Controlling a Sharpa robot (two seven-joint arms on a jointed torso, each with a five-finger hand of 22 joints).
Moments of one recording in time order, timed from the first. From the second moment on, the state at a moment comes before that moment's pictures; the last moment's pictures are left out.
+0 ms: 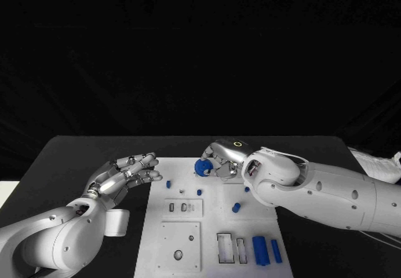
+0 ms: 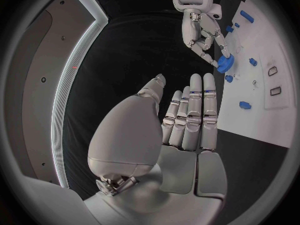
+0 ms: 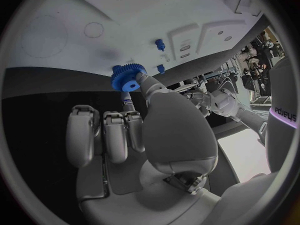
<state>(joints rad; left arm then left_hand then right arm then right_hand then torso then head) 1.15 -1.00 0.00 1.86 0.13 -0.44 0.46 1.41 -0.08 0.12 0.11 0.19 0.97 0.21 0.08 0.07 1.07 0.15 0.08 0.07 1.21 0.08 0.24 0.27 0.17 1.02 0.19 0.44 0.20 1.17 -0.82 0.08 1.64 -1.78 -0.32 -0.27 1.35 -0.09 0.26 0.12 0.25 1.06 0.12 0.13 0.08 1.47 0.02 1.49 1.31 1.46 -0.05 1.53 1.31 0.08 1.47 0.05 1.41 1.24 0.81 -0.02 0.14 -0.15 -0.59</state>
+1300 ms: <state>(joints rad) 1.15 -1.00 0.00 1.86 0.13 -0.43 0.46 1.41 -0.08 0.12 0.11 0.19 0.97 0.21 0.08 0.07 1.06 0.16 0.08 0.07 1.21 0.08 0.24 0.28 0.17 1.01 0.19 0.44 0.20 1.13 -0.70 0.07 1.52 -1.82 -0.26 -0.29 1.07 -0.09 0.01 0.29 0.20 0.95 0.15 0.06 0.07 1.47 0.06 1.42 1.31 1.47 -0.02 1.54 1.31 0.08 1.47 0.08 1.42 1.25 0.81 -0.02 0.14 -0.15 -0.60</state>
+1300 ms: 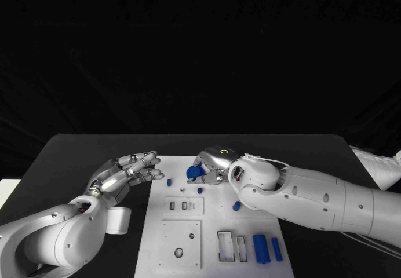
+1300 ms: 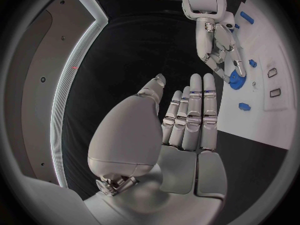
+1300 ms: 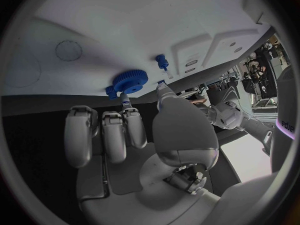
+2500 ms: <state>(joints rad) 1.15 -1.00 0.00 1.83 0.13 -0.43 0.45 1.41 -0.08 0.12 0.10 0.19 0.97 0.21 0.08 0.07 1.06 0.16 0.08 0.07 1.21 0.08 0.23 0.28 0.17 1.01 0.19 0.44 0.21 1.13 -1.04 0.07 1.59 -1.31 -0.48 0.10 1.36 -0.04 -0.03 0.13 0.22 0.98 0.15 0.06 0.07 1.47 0.06 1.42 1.31 1.47 -0.02 1.54 1.31 0.08 1.47 0.08 1.43 1.26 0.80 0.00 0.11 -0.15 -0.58</state>
